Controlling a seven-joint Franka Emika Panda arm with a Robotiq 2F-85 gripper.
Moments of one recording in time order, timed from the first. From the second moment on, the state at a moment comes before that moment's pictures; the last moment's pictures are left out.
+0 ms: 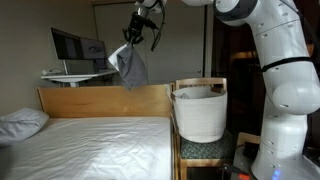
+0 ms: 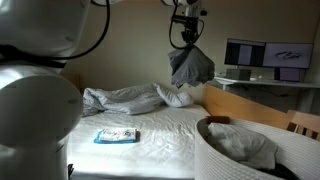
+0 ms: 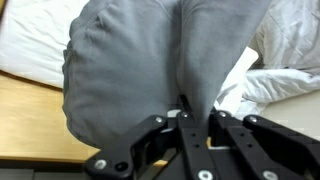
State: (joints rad) arm -0.05 0.30 -0.06 -1.15 0.22 1.88 0.37
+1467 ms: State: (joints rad) arm 0.17 0.30 -0.07 -1.17 0.08 2.53 0.54
